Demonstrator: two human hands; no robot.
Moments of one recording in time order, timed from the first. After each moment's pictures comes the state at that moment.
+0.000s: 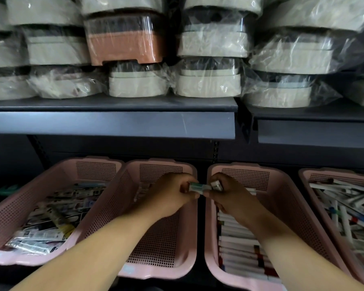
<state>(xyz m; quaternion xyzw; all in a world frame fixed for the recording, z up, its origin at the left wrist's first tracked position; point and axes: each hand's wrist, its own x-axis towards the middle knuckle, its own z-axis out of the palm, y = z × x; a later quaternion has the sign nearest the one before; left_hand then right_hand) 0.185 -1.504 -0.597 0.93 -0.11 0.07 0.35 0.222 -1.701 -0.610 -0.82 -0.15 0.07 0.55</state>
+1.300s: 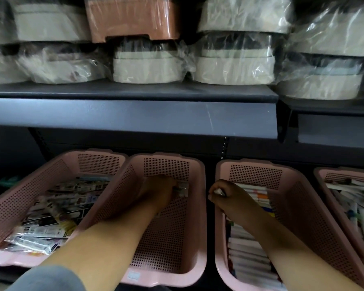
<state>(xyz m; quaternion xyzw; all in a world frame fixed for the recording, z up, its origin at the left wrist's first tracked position) 0.243 -1.445 -0.664 0.99 0.02 -0.02 0.10 0.229 -1.685 -0.632 -0.89 -0.16 0.08 0.42</state>
